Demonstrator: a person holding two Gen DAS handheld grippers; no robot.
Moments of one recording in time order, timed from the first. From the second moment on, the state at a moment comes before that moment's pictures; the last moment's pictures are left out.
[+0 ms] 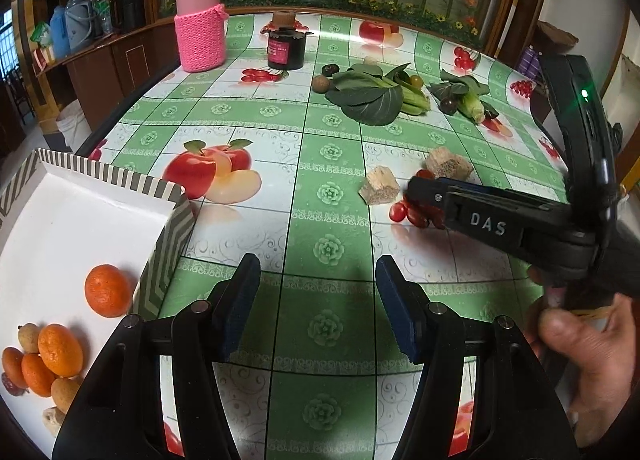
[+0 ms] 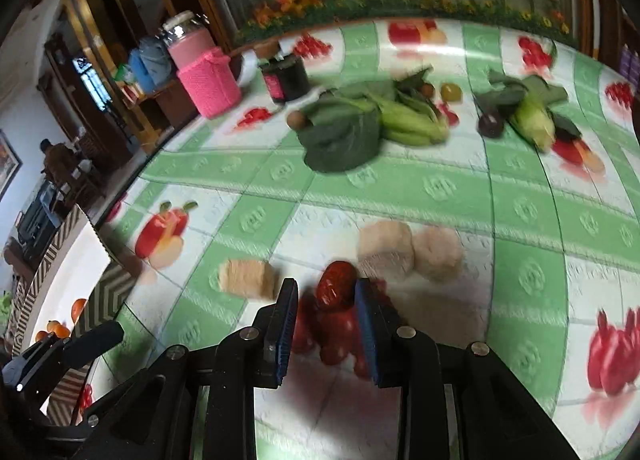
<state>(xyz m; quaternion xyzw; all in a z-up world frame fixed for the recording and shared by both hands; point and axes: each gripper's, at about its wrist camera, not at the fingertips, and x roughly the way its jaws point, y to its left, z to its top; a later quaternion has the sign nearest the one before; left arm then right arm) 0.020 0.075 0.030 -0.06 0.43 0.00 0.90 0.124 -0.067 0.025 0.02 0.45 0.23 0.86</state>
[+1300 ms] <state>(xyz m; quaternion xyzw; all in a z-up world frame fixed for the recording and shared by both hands) 0.031 0.060 0.046 -0.07 0.43 -0.05 0.90 0.081 -0.116 0.042 0.07 0.43 0.27 0.86</state>
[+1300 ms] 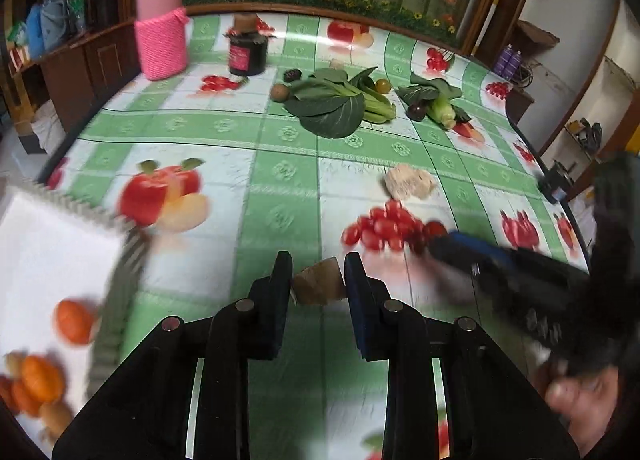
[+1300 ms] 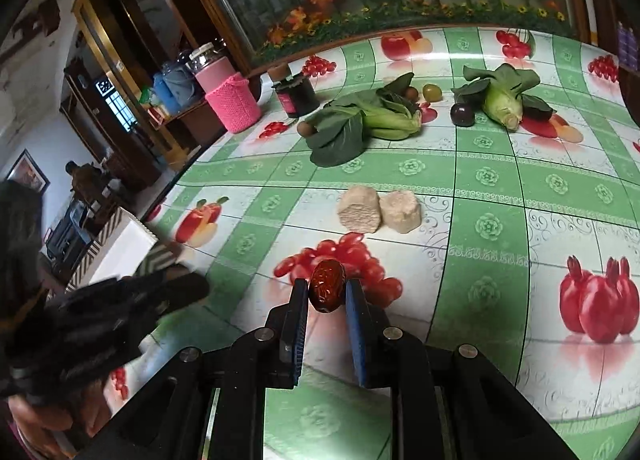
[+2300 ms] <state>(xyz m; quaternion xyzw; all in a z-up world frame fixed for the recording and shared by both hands) -0.139 0.249 0.063 -0.05 0.36 0.13 0.92 -0.060 0.055 0.077 0.01 0.39 0.42 0.82</state>
